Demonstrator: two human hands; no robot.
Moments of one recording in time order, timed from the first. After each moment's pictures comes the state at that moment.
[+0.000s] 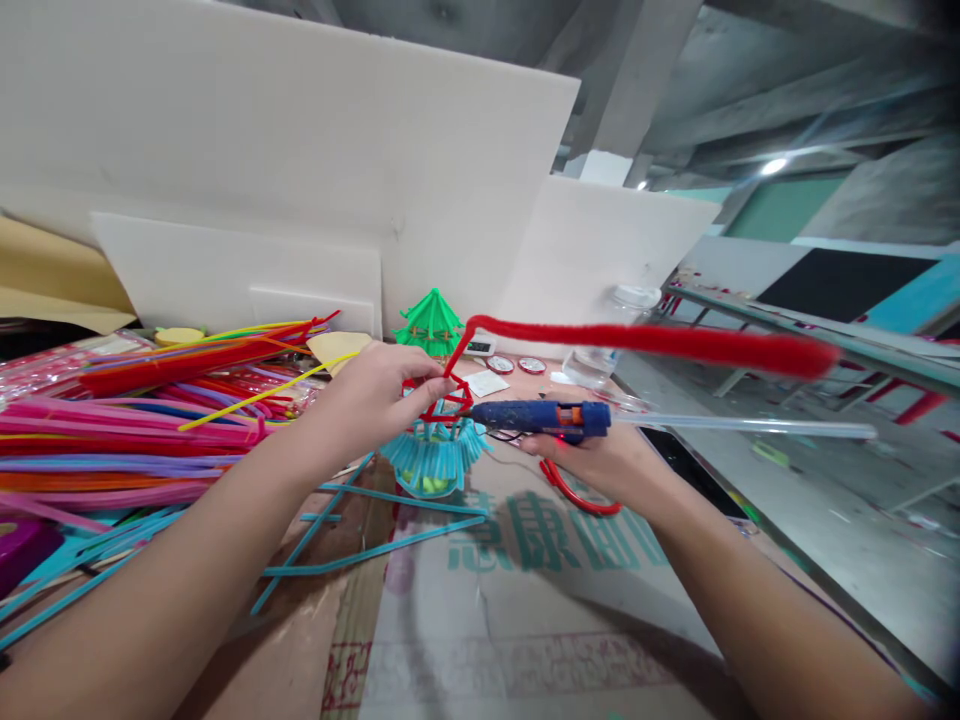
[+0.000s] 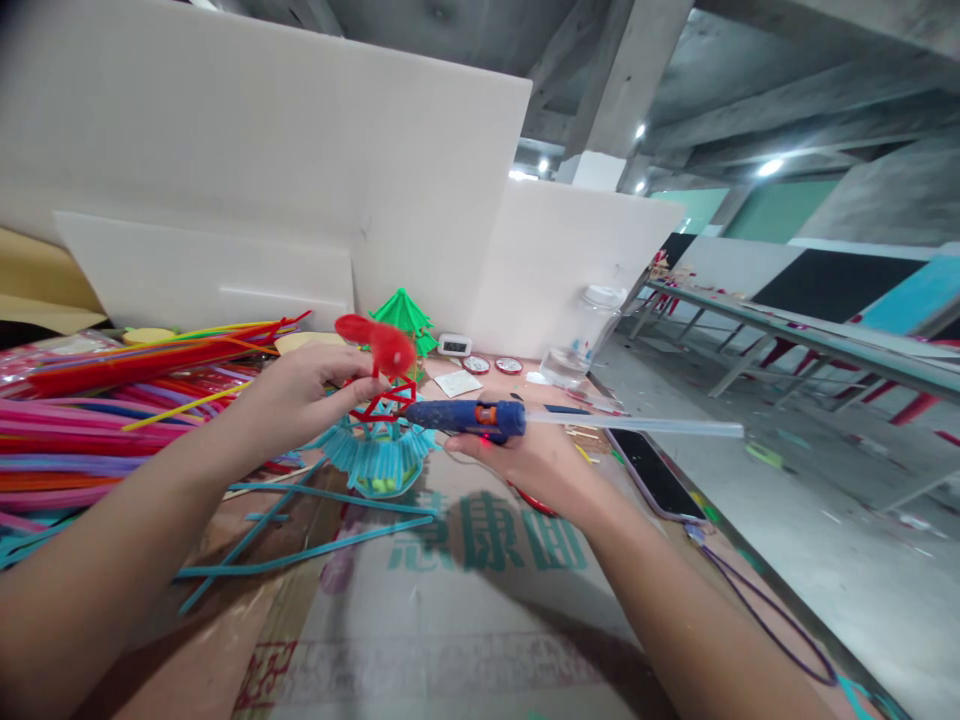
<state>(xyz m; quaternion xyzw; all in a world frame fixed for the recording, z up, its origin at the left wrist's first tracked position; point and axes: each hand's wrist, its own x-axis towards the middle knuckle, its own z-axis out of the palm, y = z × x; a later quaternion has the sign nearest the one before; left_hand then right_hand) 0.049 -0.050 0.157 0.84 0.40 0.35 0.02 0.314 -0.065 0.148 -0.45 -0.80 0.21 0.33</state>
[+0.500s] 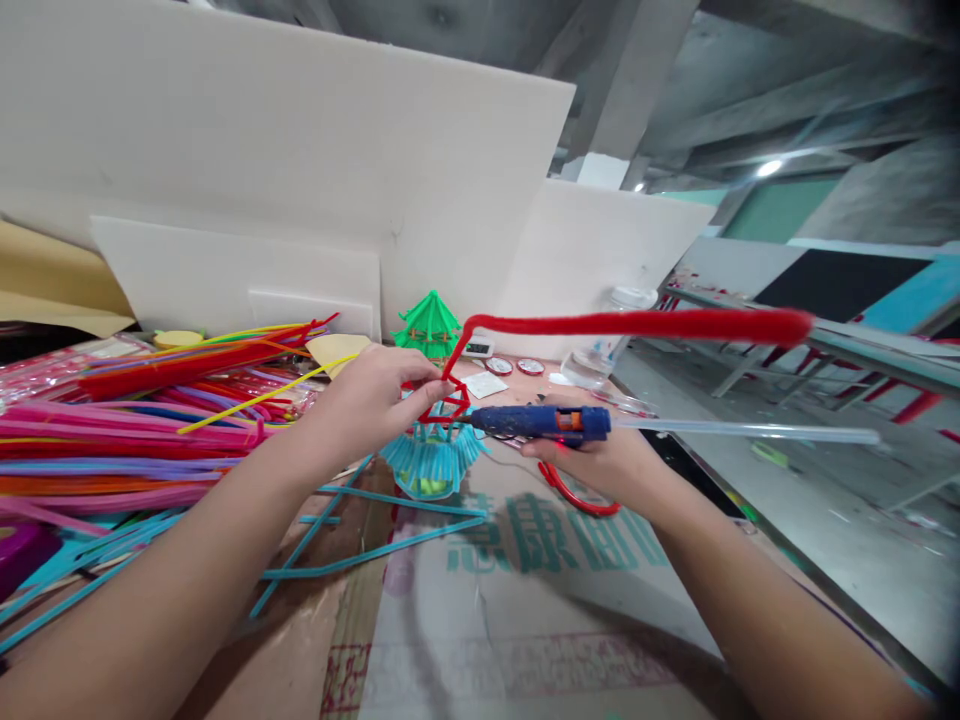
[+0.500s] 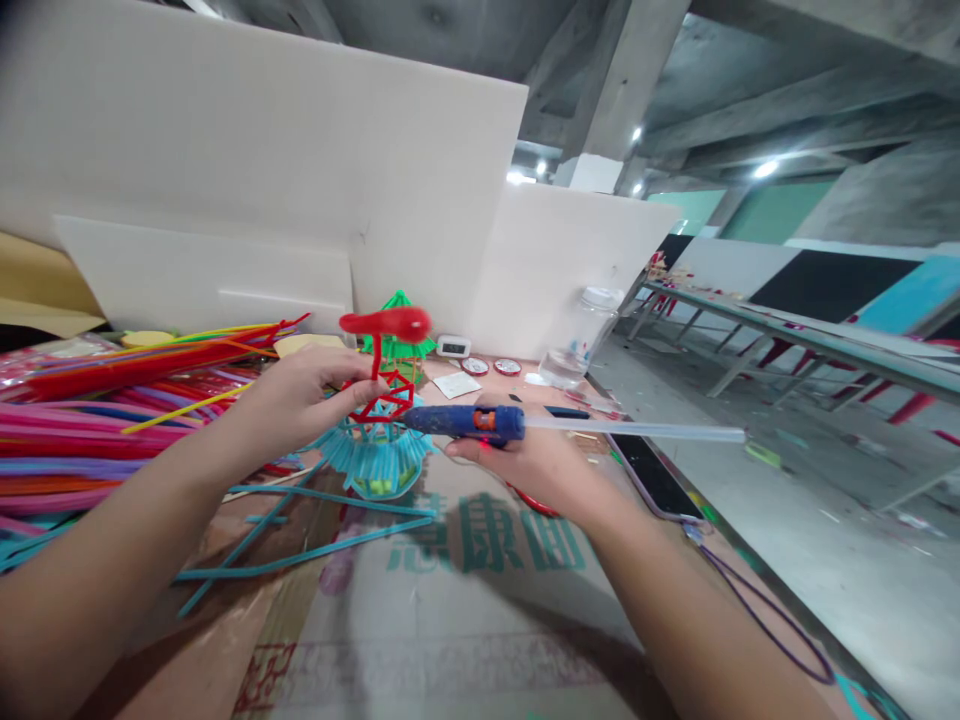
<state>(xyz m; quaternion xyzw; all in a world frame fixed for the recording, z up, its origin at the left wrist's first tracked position) 0.049 -0.049 0.157 0.85 0.41 0.35 0.02 0.320 -0.063 0.151 -0.44 -0.84 0.13 0.30</state>
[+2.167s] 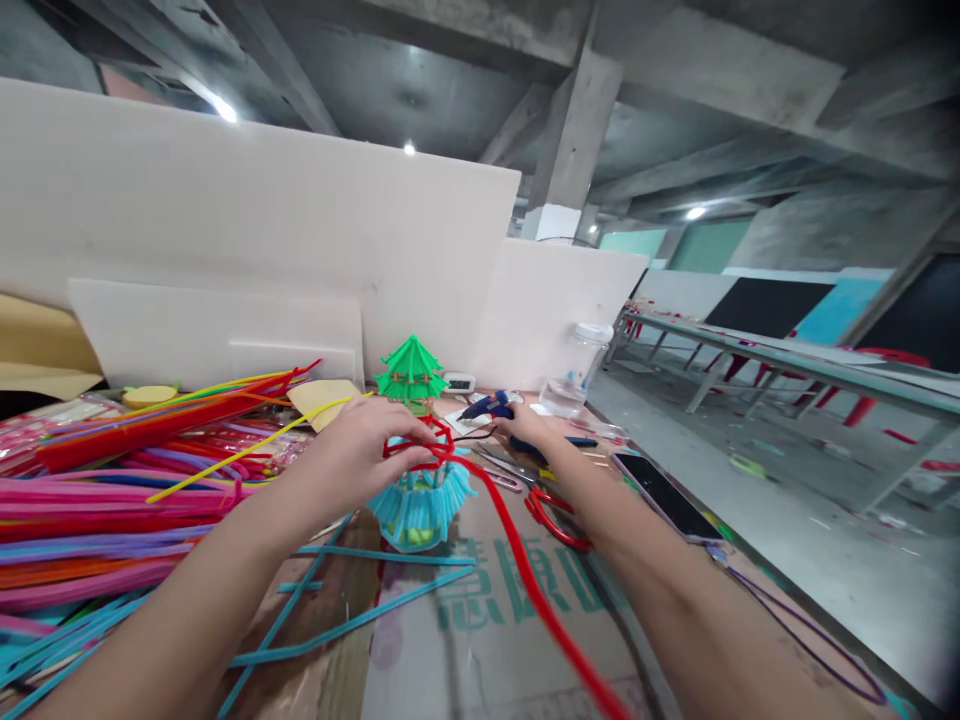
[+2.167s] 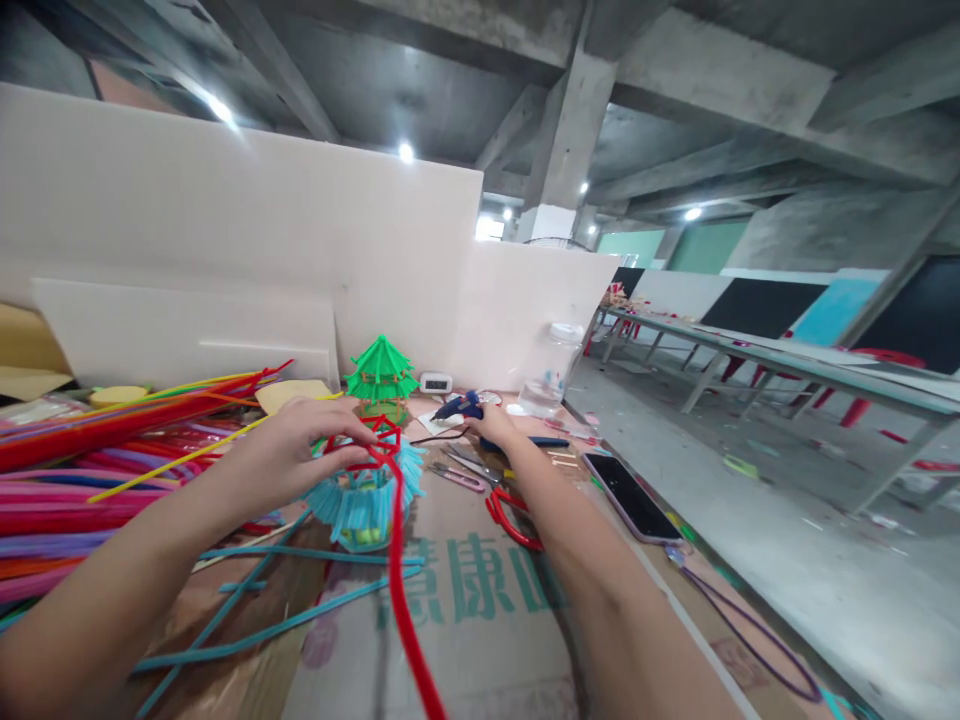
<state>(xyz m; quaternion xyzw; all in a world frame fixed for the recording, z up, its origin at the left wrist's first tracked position) 0.044 -0.048 0.157 0.87 0.38 0.31 0.04 0.352 0.114 0.079 -0.63 -0.74 0.11 0.21</state>
